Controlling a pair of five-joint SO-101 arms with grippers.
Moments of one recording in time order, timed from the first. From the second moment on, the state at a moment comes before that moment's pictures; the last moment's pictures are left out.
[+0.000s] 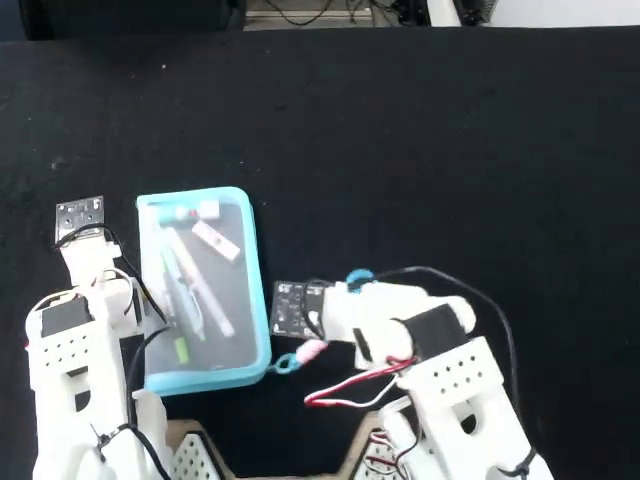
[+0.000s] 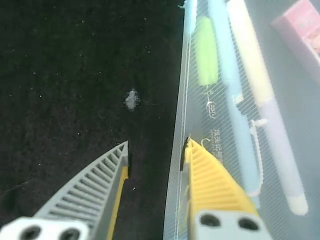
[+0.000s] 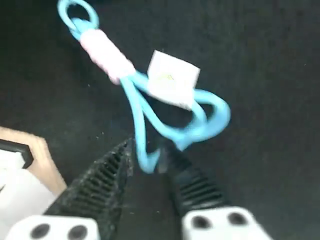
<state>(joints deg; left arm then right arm) -25.8 -51.7 69.3 56.2 -9.7 -21.0 -59.5 61.8 81.0 62.3</state>
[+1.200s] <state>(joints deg) -29.7 -51.0 69.5 56.2 -9.9 -44.6 -50.0 78.9 54.0 67.6</state>
